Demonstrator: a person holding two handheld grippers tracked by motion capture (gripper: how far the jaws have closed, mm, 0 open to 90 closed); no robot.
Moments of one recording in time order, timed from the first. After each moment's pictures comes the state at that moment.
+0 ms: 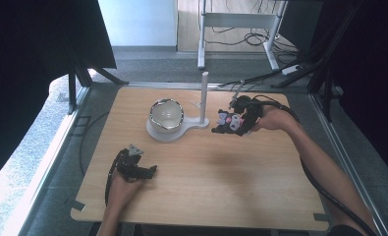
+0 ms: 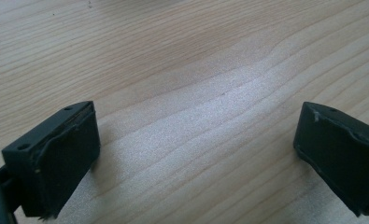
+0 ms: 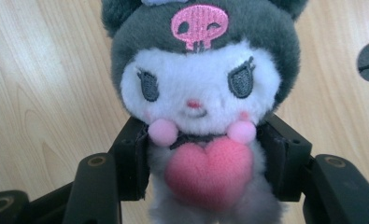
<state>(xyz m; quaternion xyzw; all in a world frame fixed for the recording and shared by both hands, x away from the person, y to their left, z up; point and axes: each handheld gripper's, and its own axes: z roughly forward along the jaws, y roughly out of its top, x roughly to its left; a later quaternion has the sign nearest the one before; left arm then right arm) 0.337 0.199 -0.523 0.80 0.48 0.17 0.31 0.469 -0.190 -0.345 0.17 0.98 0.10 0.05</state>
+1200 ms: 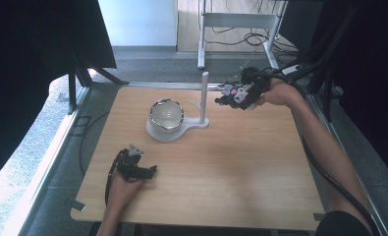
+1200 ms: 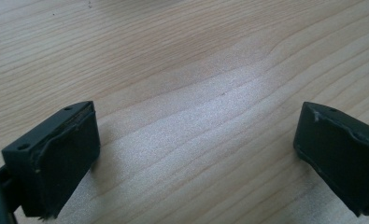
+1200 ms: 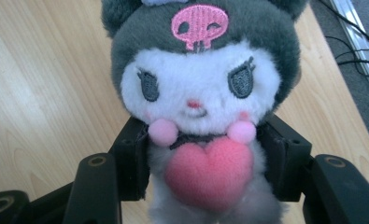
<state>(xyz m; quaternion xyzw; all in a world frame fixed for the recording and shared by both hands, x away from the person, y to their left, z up) 0.337 0.199 -0.523 0.81 0.48 0.16 0.31 0.512 -0.202 -0.283 0.23 0.96 0.13 0.08</state>
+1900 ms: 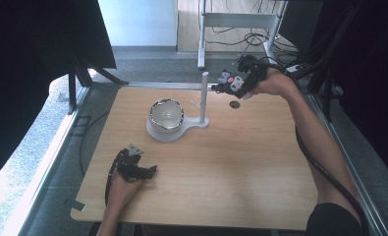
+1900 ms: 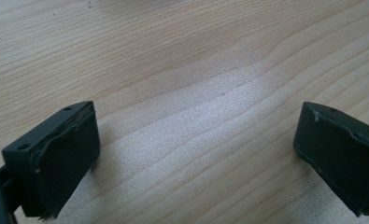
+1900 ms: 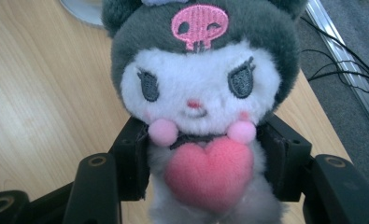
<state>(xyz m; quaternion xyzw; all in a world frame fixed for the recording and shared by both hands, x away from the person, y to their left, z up) 0.337 0.200 -0.523 0.81 0.48 0.16 0.31 0.535 -0.192 -0.267 0.24 0.95 0.16 0.10</state>
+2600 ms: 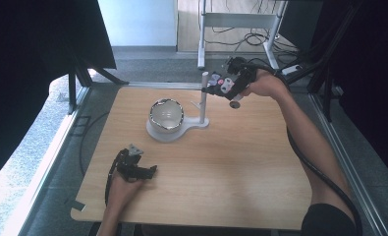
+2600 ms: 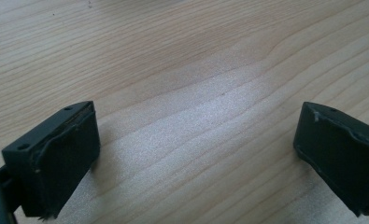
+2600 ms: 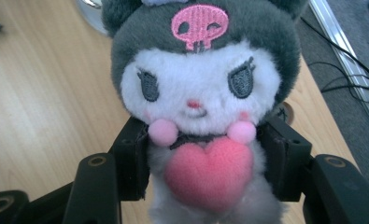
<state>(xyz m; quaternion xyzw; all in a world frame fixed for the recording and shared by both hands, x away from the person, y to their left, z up) 0.337 0.199 -0.523 0.81 0.48 0.16 0.31 0.531 -0.164 -0.273 0.22 0.96 0.17 0.09</state>
